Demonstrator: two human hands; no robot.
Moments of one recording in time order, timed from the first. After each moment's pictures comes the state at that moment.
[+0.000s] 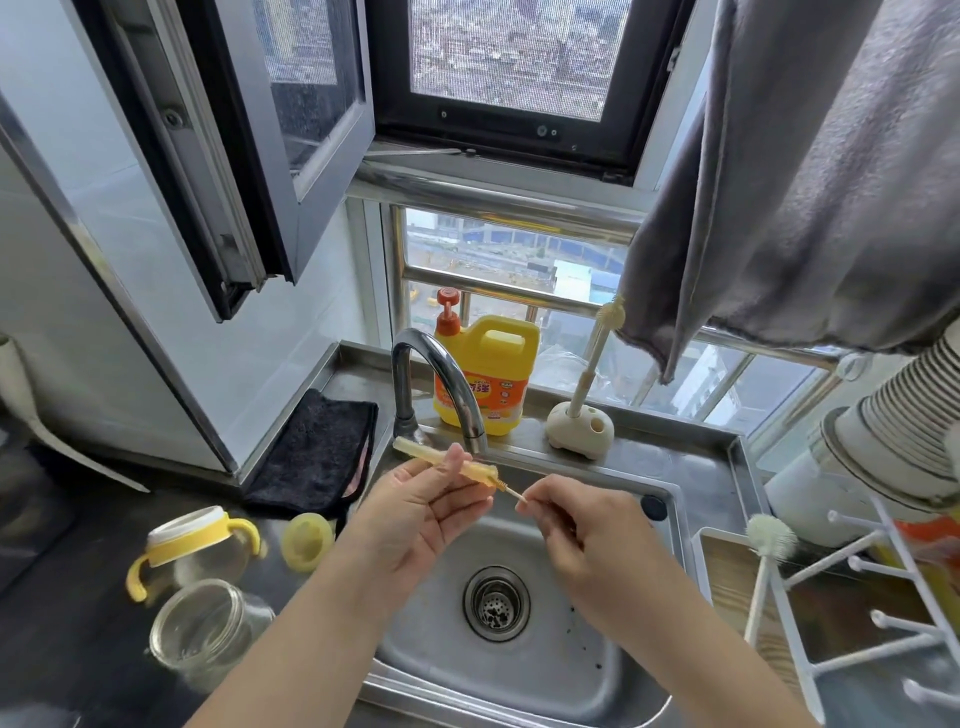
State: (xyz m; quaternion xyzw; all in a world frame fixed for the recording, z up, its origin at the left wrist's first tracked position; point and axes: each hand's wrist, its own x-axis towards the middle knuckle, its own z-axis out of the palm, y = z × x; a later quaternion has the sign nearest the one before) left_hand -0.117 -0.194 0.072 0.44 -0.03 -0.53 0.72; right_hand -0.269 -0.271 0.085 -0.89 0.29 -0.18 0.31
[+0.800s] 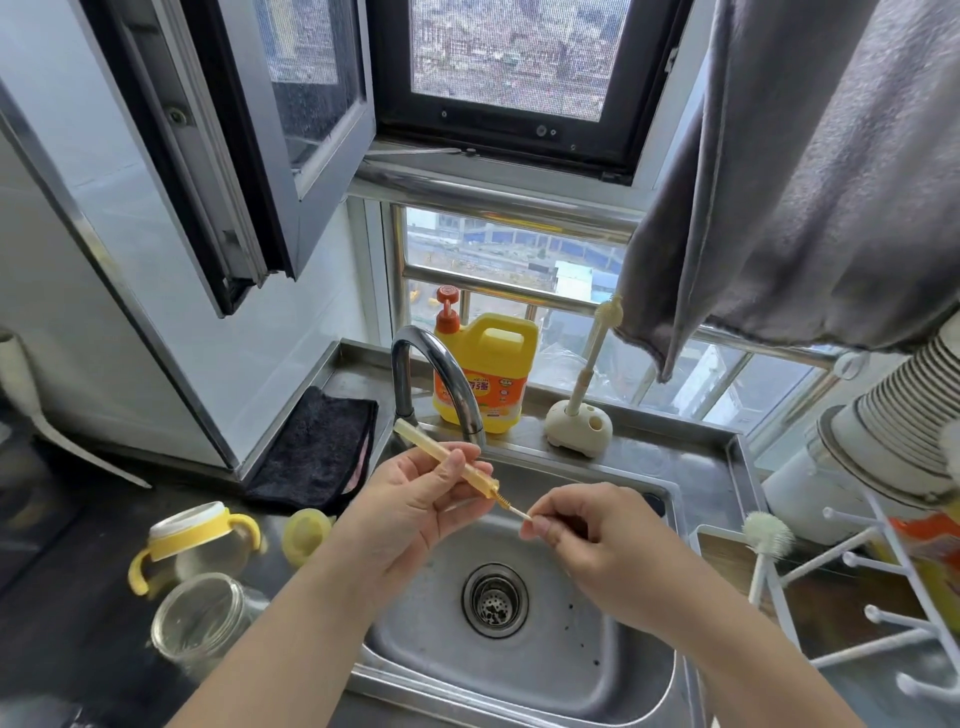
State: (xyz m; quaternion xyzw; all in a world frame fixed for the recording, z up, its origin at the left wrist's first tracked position) left_hand -0.115 -0.187 0.074 0.43 -0.10 -0.55 0.71; right_hand -0.276 -0.274 0.106 -0.86 0.32 -0.05 0.40
